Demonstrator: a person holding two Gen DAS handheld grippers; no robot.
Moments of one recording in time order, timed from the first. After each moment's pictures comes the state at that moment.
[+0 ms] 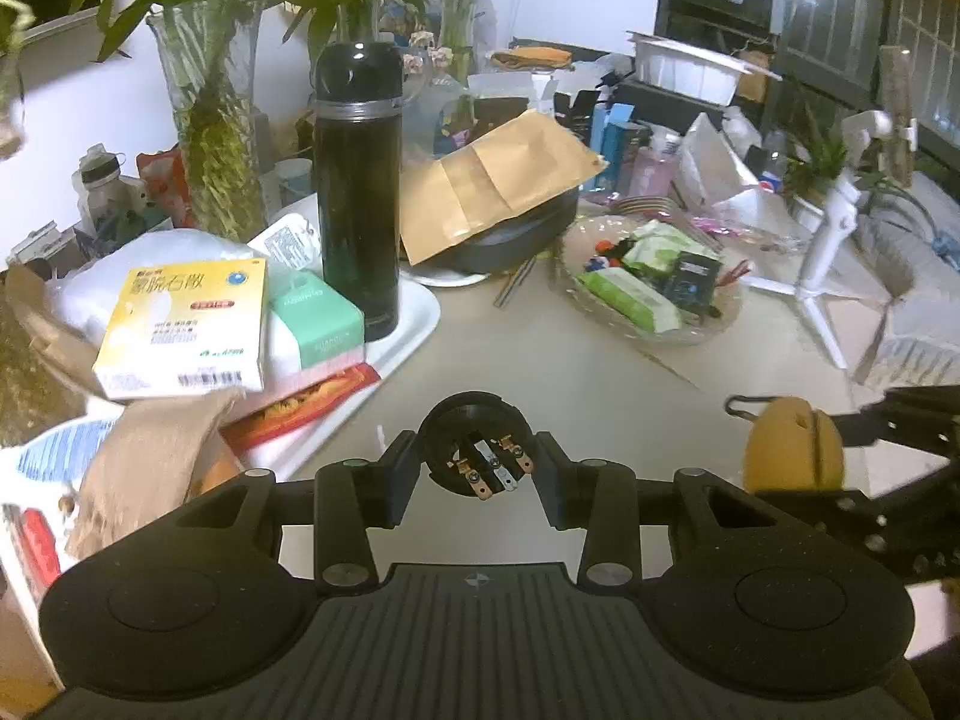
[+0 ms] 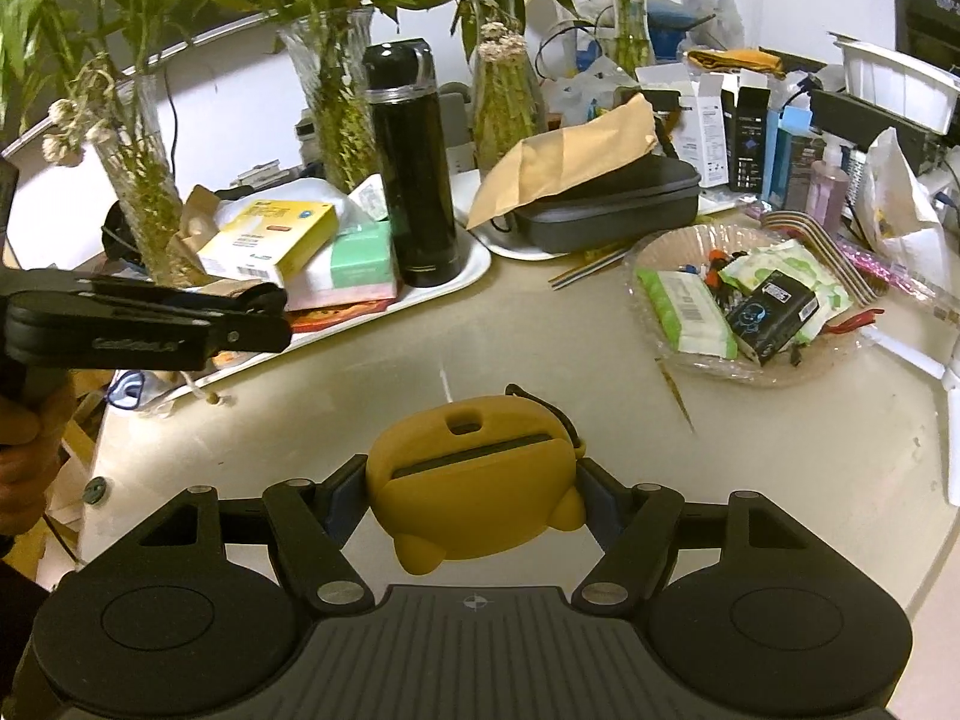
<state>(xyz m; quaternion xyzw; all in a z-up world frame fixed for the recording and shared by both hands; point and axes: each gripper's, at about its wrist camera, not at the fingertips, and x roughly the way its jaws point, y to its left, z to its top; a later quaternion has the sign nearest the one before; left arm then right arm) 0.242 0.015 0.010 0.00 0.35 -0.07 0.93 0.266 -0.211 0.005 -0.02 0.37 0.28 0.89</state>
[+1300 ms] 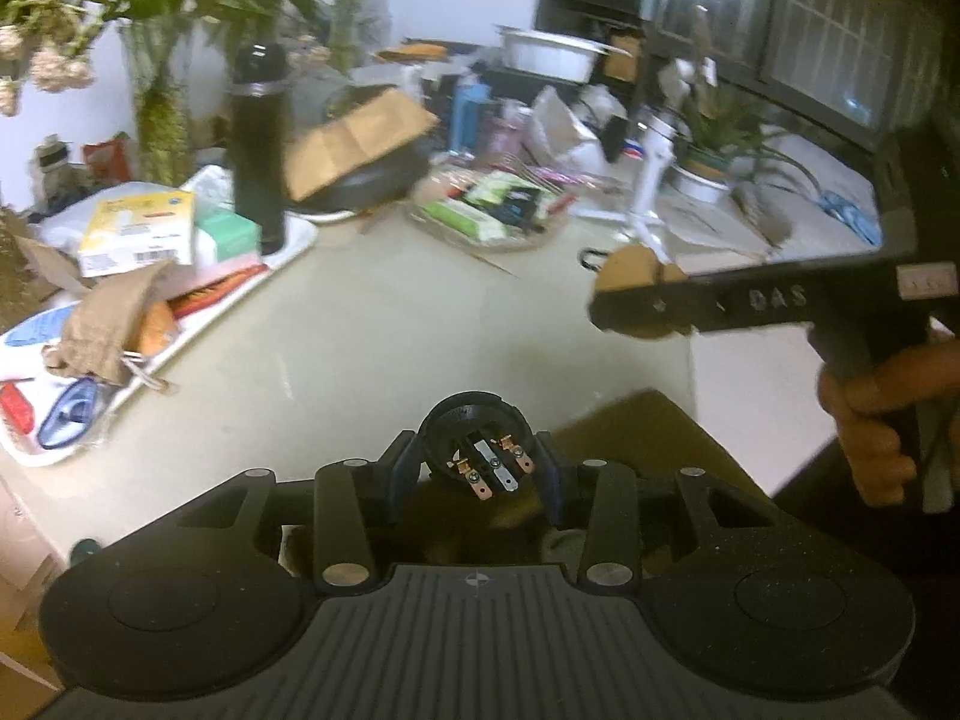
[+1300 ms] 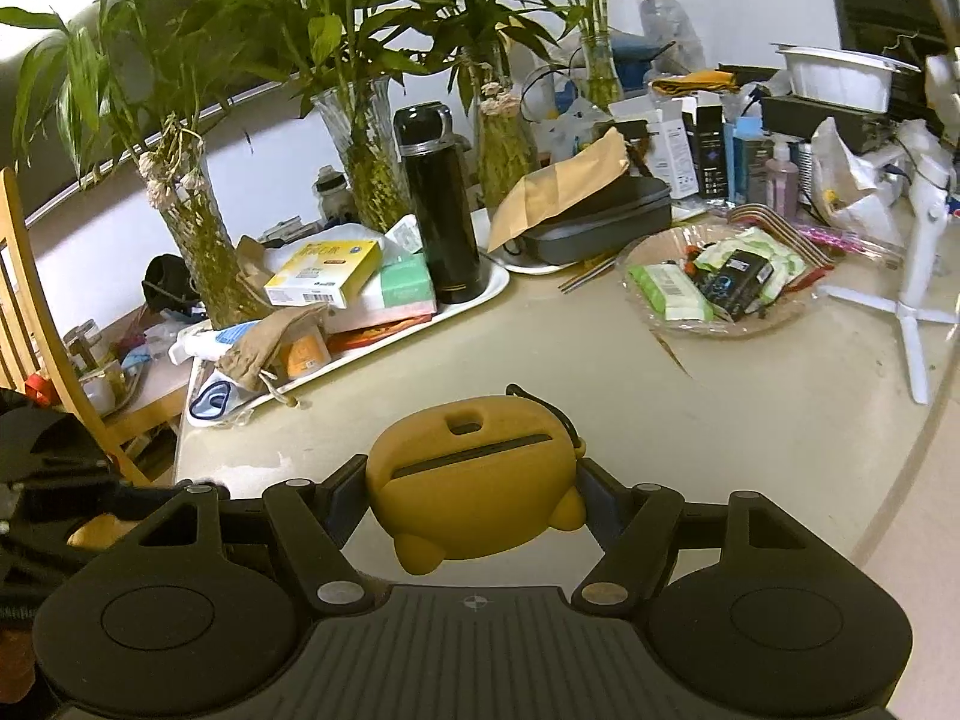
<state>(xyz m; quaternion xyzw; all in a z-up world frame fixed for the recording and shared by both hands) 0.088 -0.025 0.009 0.00 0.35 -0.17 0.92 0.165 -0.248 0.028 0.05 0.33 0.27 0.90</state>
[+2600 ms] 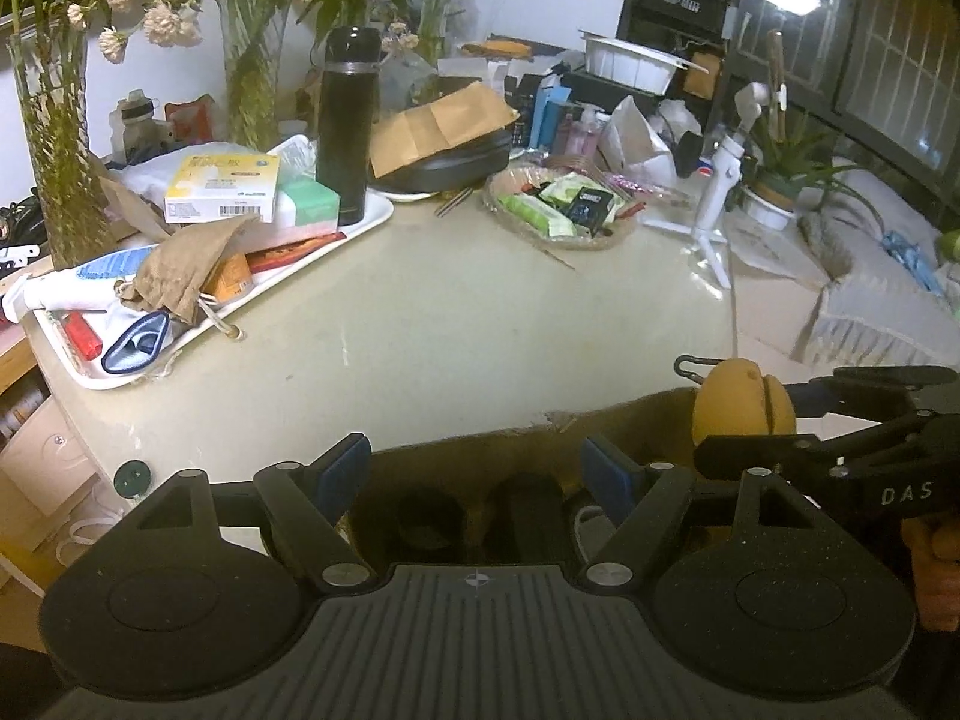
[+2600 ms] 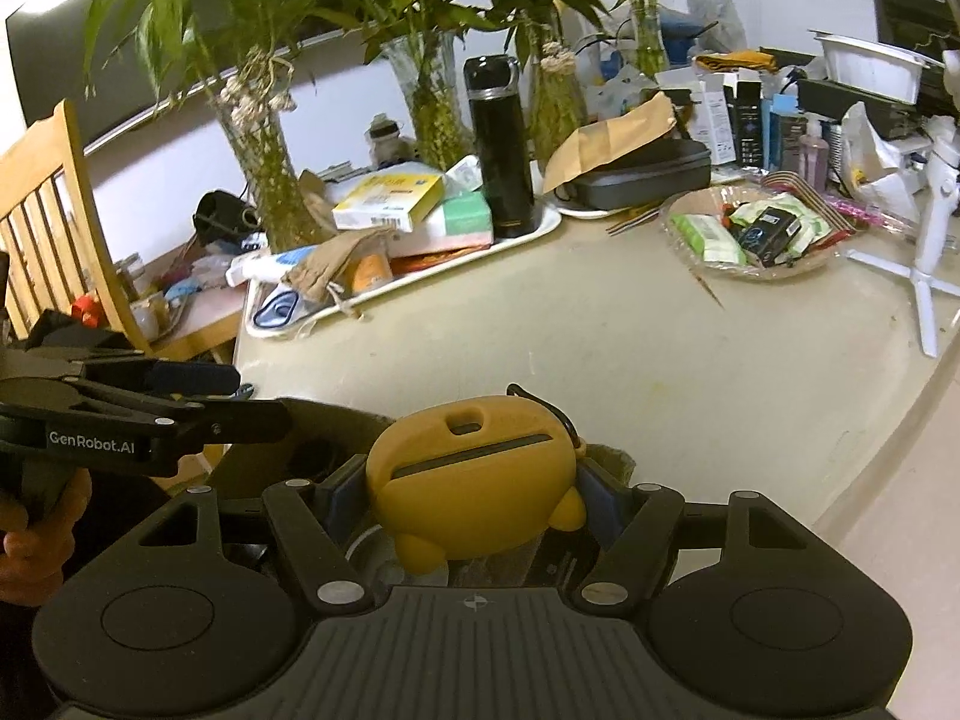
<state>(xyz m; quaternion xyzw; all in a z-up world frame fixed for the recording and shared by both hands) 0.067 -0.015 0.013 -0.04 0.36 -0.08 0.93 0.097 -0.242 0.021 0.01 0.37 0.31 0.88</state>
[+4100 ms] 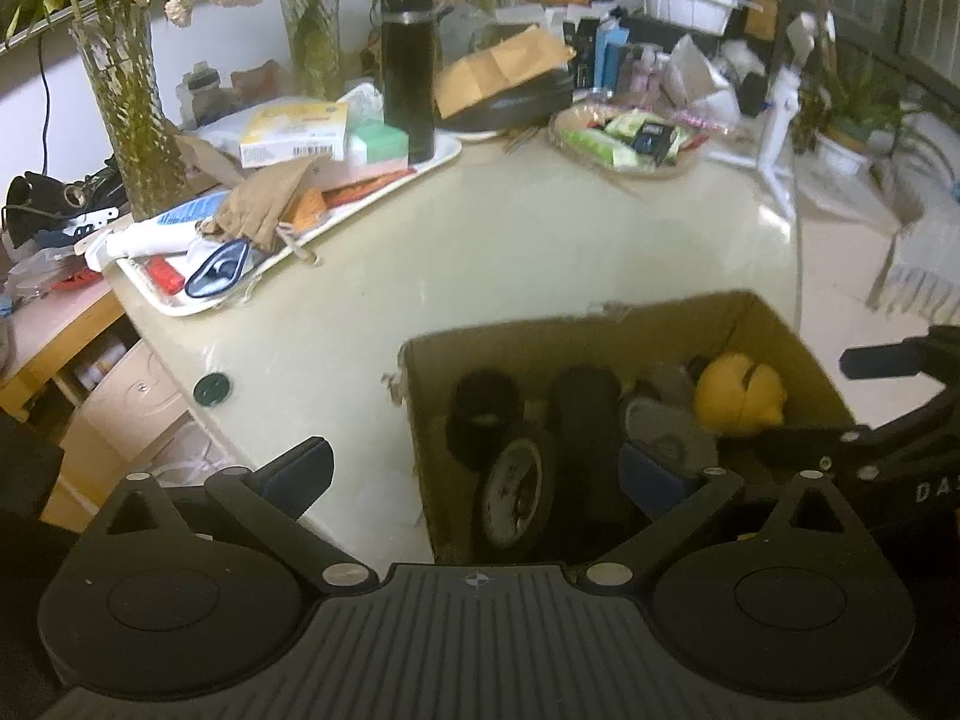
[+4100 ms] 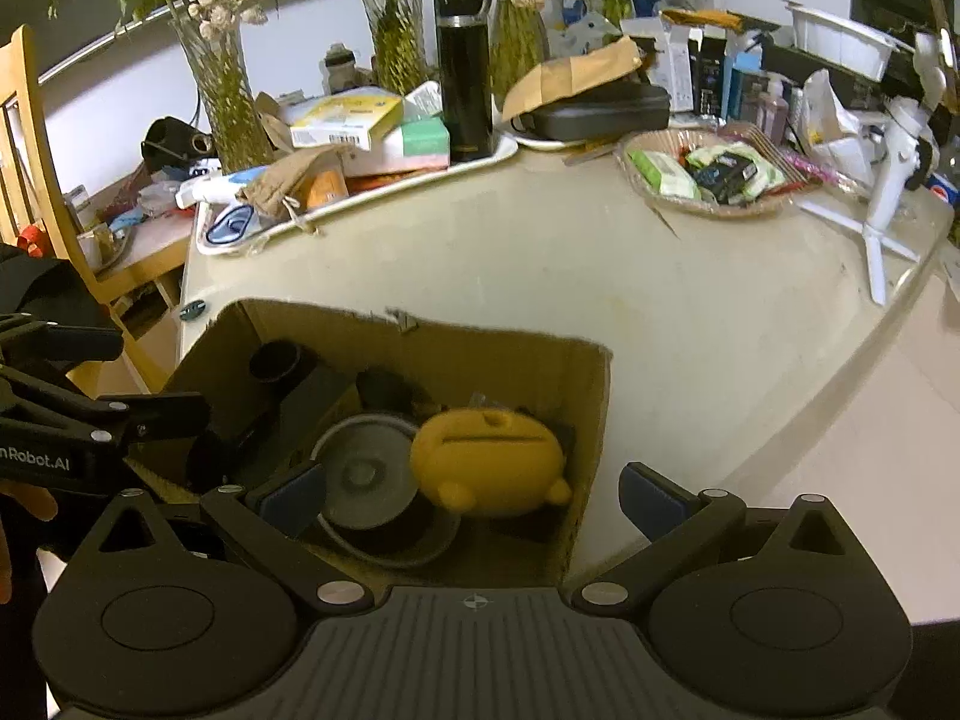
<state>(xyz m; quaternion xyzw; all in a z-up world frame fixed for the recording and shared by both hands) 0.031 -0.029 0.003 0.01 0.41 0.01 0.91 0.066 -0.233 0.005 -0.04 0.42 0.24 0.87</state>
